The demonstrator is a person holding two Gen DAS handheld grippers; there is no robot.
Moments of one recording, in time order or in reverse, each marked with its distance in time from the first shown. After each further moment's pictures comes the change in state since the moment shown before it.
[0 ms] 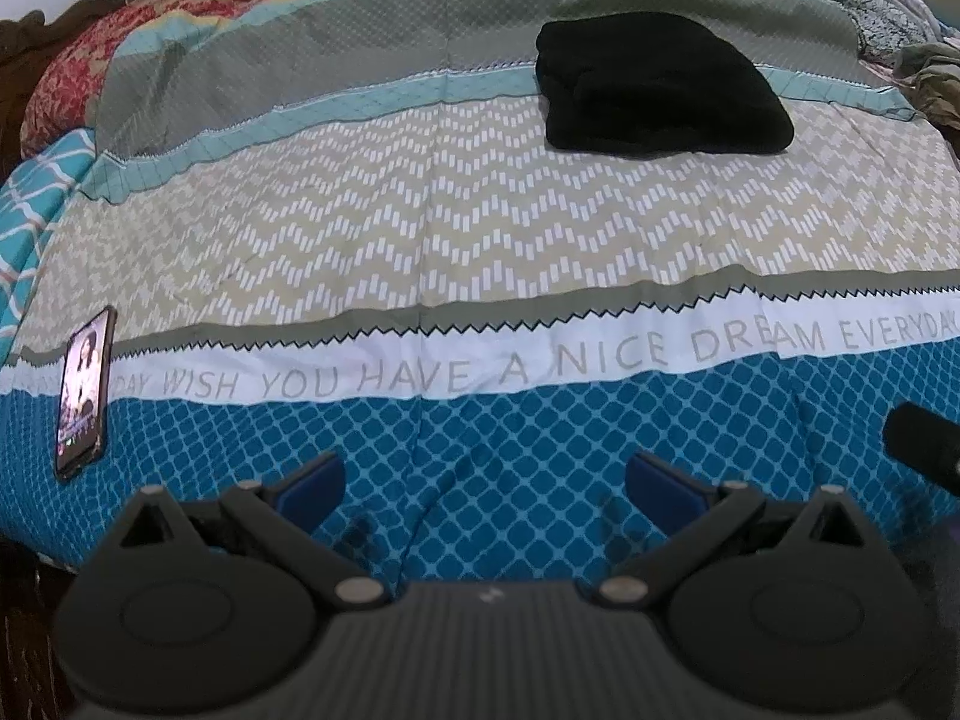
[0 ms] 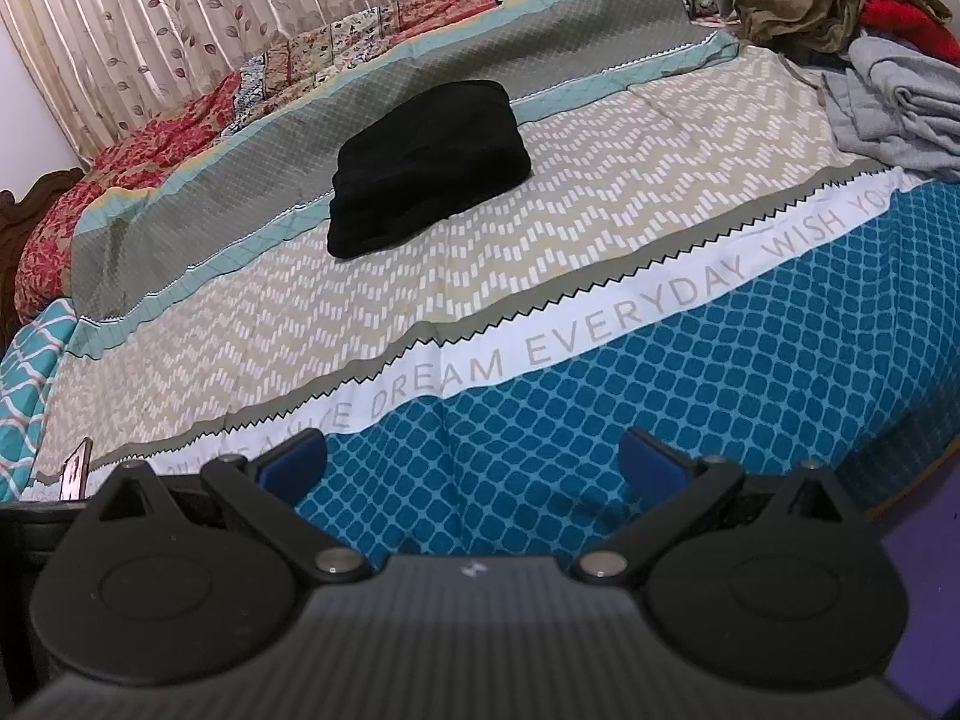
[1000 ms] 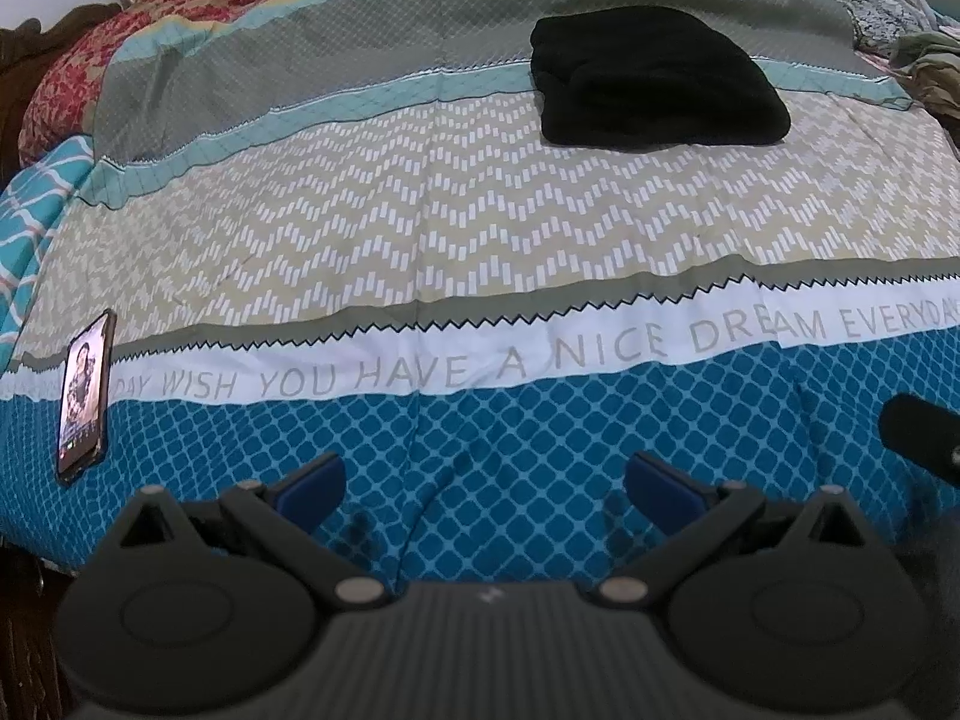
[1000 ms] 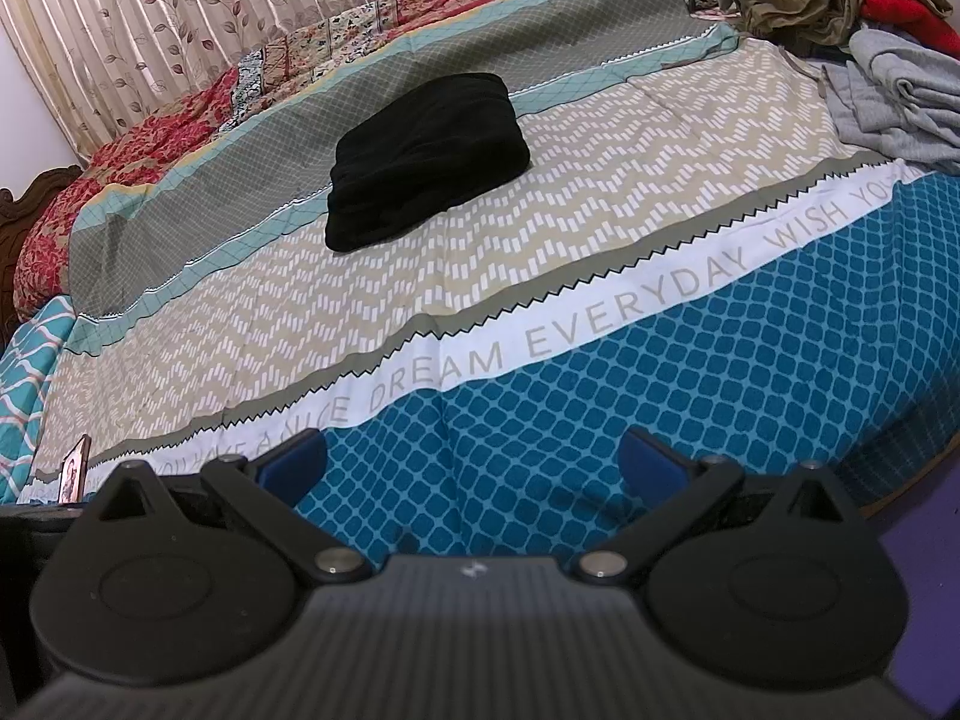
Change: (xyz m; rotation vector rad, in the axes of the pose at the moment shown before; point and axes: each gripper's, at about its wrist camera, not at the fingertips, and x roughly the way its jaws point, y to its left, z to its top) left arm -0.001 -0.003 -0.003 0.022 -0.009 0.009; right arm 0.002 0.000 -0.002 0.003 0.010 0.001
